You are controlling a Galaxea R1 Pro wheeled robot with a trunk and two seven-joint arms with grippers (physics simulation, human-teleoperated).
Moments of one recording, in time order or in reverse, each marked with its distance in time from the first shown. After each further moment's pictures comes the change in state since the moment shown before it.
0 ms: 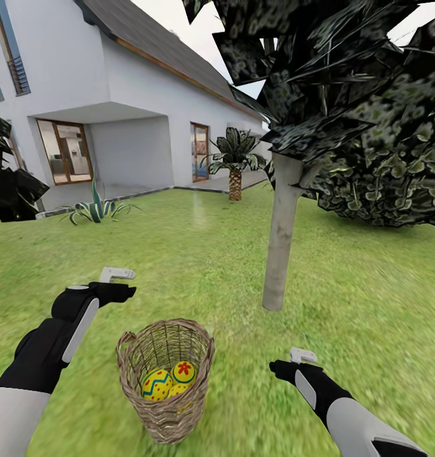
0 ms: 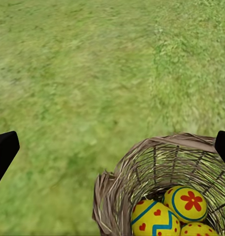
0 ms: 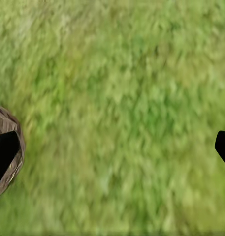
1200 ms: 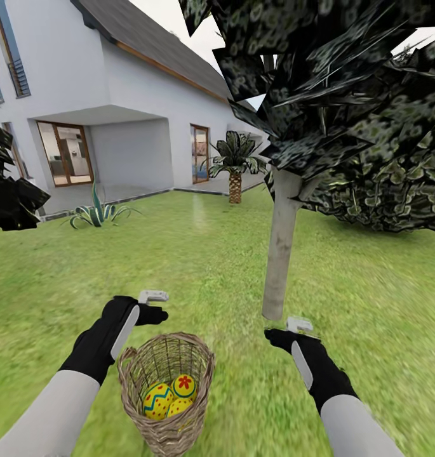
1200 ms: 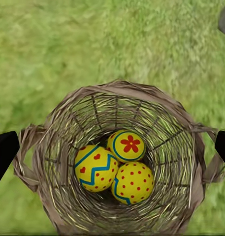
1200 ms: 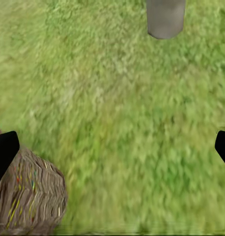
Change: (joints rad) left arm -0.063 -0.201 -0.022 0.330 -0.007 0.056 0.004; right arm 0.069 0.064 -0.009 -0.462 -0.002 0.225 -0.012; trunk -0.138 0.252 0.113
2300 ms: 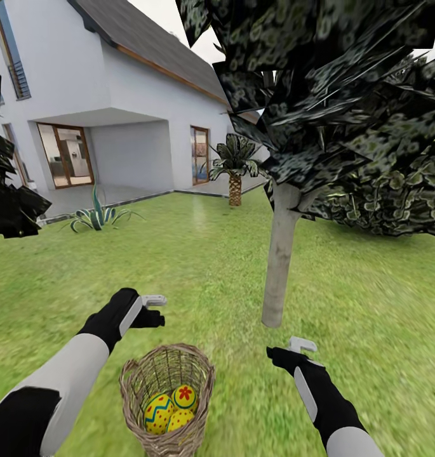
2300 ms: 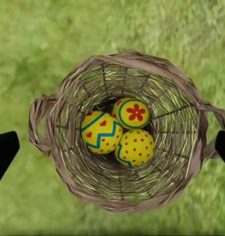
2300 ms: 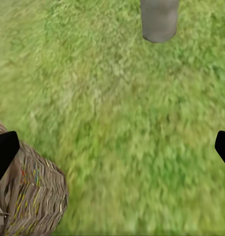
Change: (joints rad) left arm -0.214 -0.008 0.009 0.465 0.014 -0.014 -0.008; right arm 0.120 0.004 0.000 -0.024 -0.002 -0.112 0.010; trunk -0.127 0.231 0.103
